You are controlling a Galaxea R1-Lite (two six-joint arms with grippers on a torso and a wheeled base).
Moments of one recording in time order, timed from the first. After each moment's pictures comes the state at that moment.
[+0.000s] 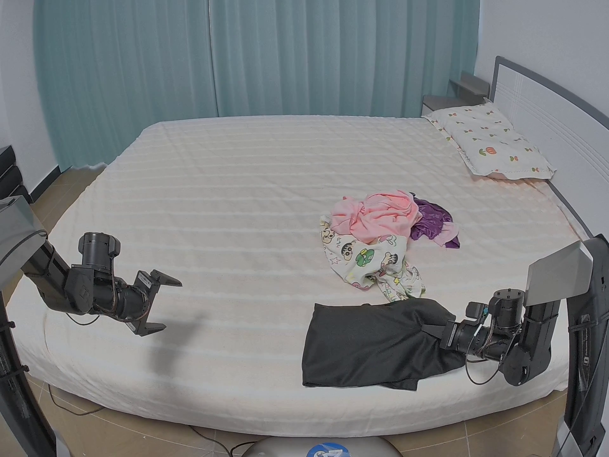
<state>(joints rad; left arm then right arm) 0.08 2.08 -0.84 -0.40 -0.44 -1.04 0.11 2.46 -0.44 -1.54 0.45 0.44</state>
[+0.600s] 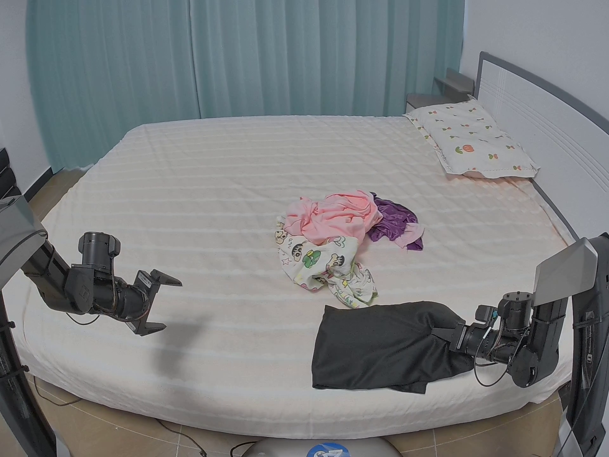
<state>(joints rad) 0.08 2.08 -0.84 -0.40 -0.44 -1.04 0.07 2.45 -0.39 -1.55 0.45 0.44</state>
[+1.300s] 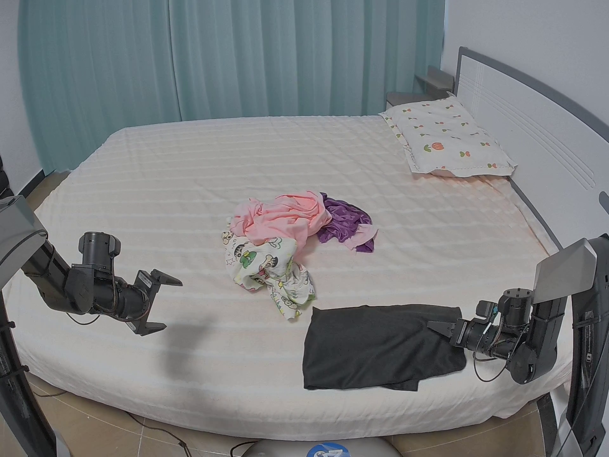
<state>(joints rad) 0.08 2.08 -0.84 -0.40 -0.45 -1.04 0.06 2.47 -0.43 -1.55 0.45 0.43</state>
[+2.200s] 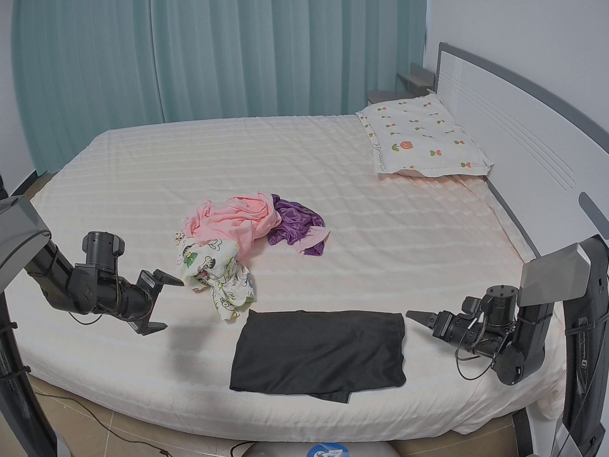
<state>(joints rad) 0.06 2.09 -0.85 -0.40 -0.41 -1.05 0.18 2.46 -0.49 -1.55 0.37 0.65</state>
